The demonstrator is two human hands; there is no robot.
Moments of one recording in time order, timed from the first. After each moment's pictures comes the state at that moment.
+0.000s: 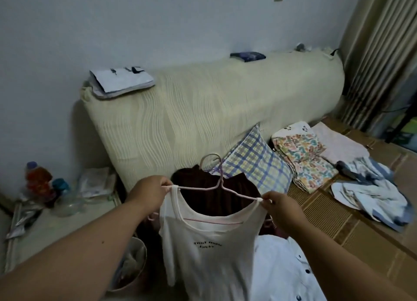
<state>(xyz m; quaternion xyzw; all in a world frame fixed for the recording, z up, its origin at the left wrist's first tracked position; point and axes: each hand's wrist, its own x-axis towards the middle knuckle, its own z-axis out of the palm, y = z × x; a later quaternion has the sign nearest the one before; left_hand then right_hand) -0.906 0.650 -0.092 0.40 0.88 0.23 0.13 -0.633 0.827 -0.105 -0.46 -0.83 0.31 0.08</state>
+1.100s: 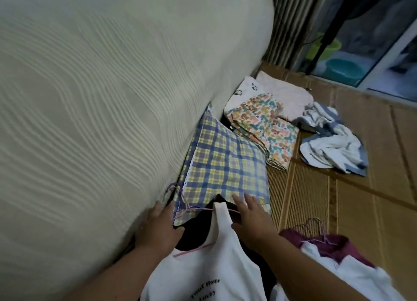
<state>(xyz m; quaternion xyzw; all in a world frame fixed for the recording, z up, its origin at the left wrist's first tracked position) -1.060 1.001 -0.302 0.54 0.79 0.00 0.30 -0.823 1.055 -0.296 -0.61 -0.74 0.26 -0.07</state>
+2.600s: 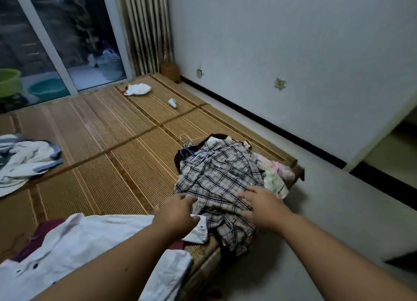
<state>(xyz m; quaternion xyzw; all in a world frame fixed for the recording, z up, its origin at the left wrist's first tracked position) -0.240 0.546 -0.159 0.94 0.25 -0.11 0.19 -0.106 0.353 -0.136 -0.92 -0.34 0.20 0.04</state>
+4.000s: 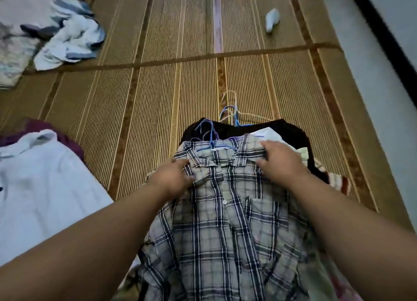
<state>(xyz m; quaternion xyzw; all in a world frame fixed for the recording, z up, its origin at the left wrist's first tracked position) 0.134 0.689 -0.402 0.69 0.64 -0.14 0.32 0.397 0.644 -0.416 -0.78 -0.57 0.25 0.02</state>
